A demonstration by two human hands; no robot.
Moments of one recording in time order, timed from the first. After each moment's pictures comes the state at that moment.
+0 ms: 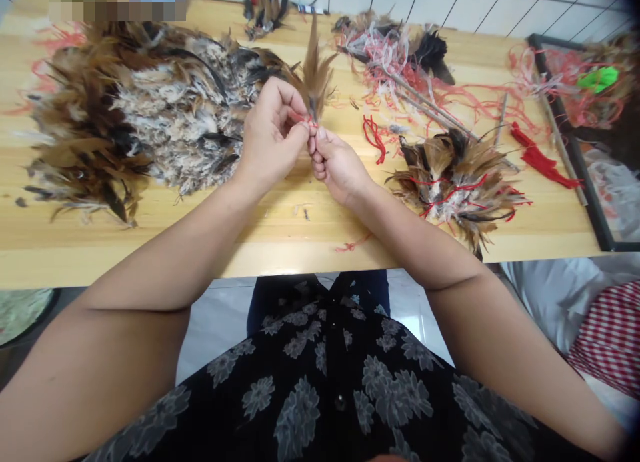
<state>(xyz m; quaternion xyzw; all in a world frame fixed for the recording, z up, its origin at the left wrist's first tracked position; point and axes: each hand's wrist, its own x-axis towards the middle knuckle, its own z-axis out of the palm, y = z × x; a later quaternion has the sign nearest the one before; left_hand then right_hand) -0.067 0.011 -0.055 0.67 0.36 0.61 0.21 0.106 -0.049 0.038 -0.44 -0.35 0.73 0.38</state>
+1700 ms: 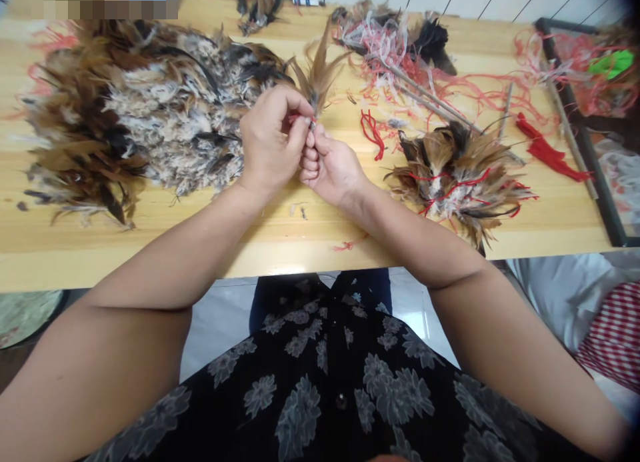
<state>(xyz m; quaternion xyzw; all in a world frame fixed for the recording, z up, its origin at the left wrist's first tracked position) -0.063 -0.013 -0.041 0.68 0.40 0.59 0.15 0.101 -0.061 0.058 -0.42 -0.20 0.80 0.38</state>
